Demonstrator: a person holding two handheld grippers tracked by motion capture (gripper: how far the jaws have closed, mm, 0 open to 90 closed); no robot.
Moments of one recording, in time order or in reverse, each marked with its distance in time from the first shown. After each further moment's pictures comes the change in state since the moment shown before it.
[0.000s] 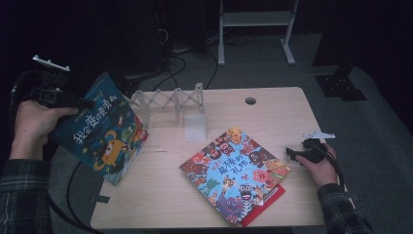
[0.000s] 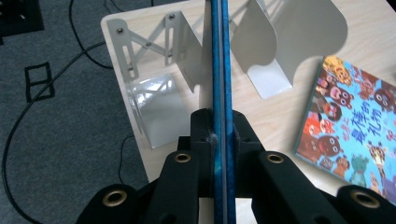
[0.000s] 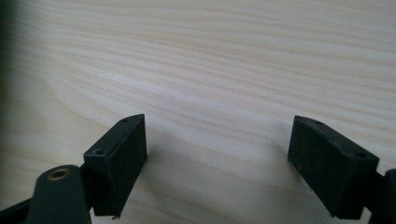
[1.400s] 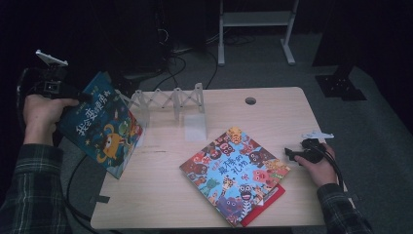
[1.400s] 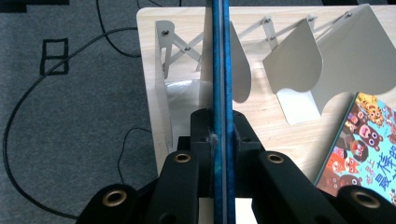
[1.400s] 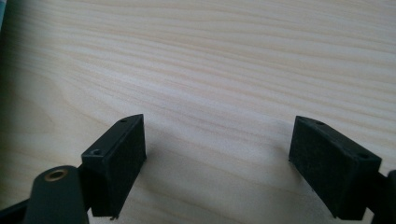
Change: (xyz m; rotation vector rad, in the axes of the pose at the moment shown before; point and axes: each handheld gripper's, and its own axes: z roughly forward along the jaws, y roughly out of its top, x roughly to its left) left arm 0.034 0.017 0.024 0.009 0.056 -0.171; right arm 0.003 0.001 0.001 0.002 0.009 -0.007
